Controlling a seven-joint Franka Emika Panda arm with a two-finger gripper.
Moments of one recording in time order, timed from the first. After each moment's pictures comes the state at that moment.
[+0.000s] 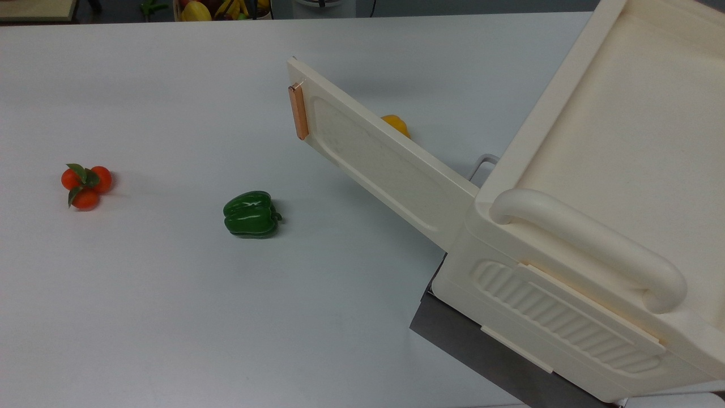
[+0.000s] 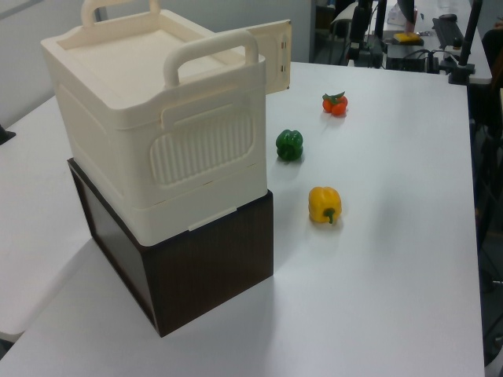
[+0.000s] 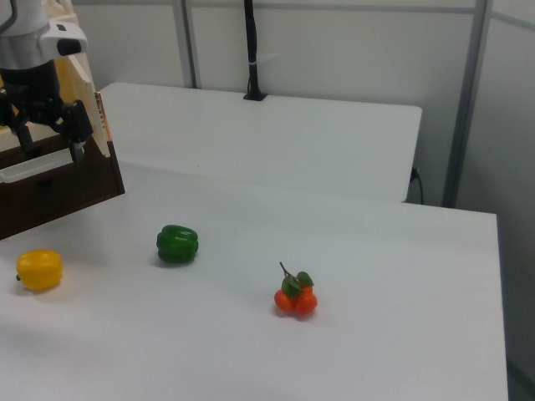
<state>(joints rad) 0.03 -0.04 -0.01 -1.64 0.10 1.69 -0.14</state>
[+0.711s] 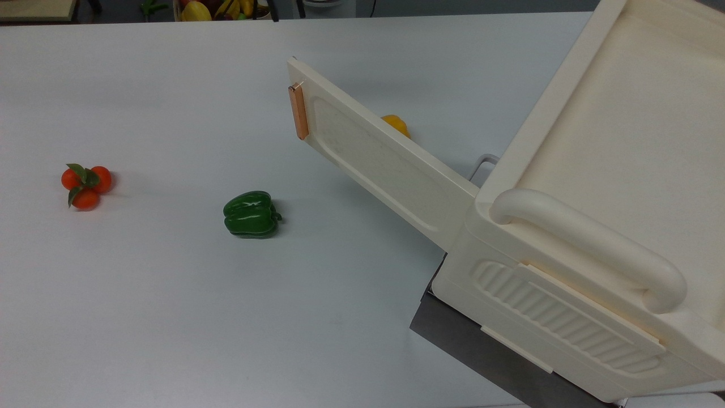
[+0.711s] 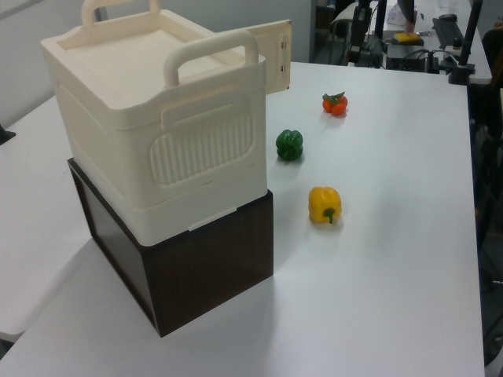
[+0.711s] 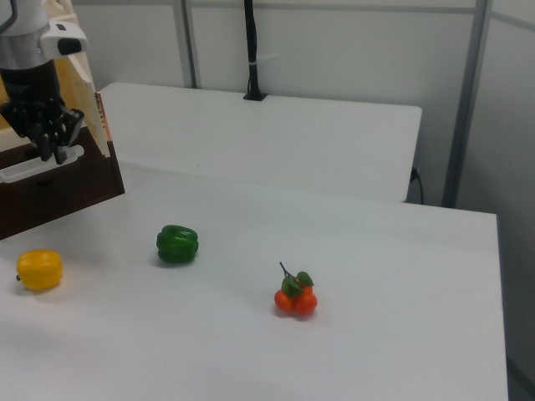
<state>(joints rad) 0.03 -0.04 -0.01 -1.64 0.10 1.69 -0.17</state>
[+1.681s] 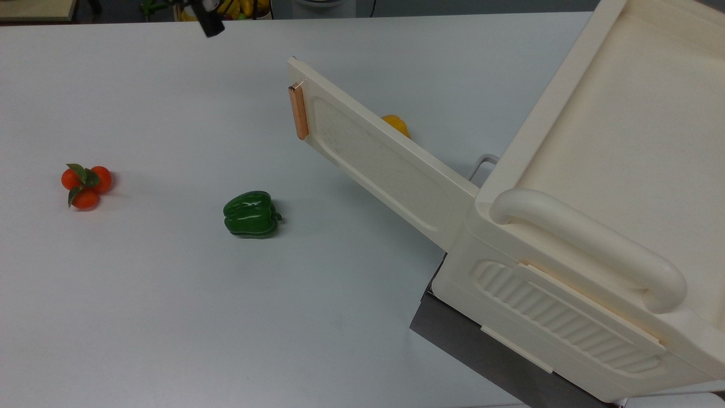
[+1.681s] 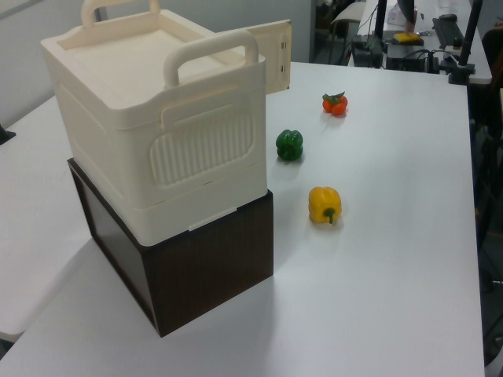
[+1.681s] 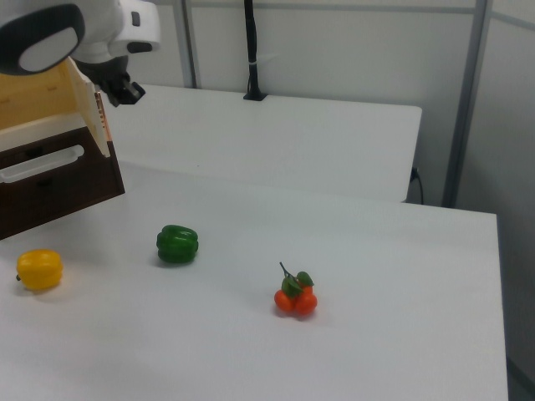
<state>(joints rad) 0.00 -0.01 -0.21 -1.64 0.57 2.06 -0.17</state>
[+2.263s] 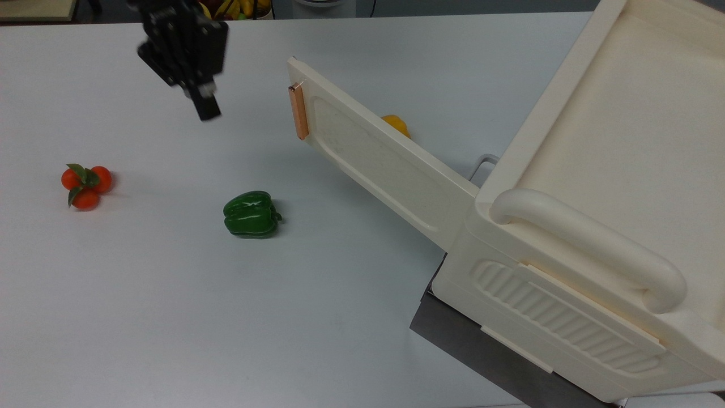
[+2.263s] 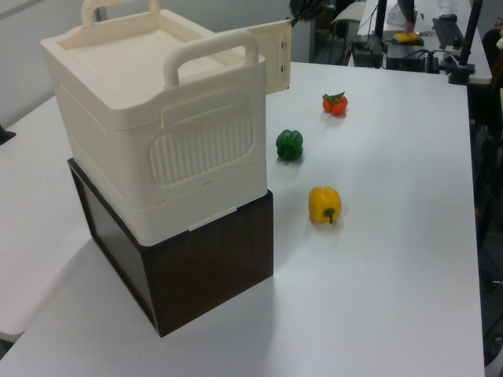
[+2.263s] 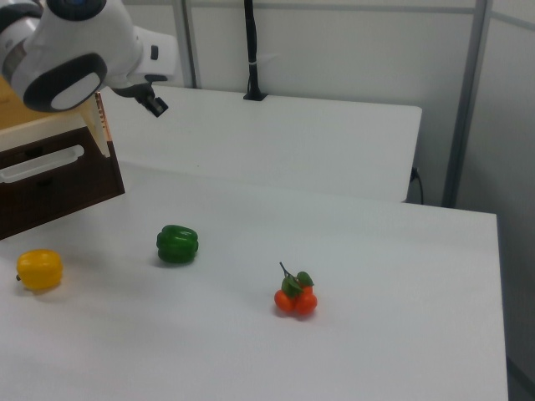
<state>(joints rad) 0.04 0.14 -0.16 -1.64 0.62 2.40 -0.06</state>
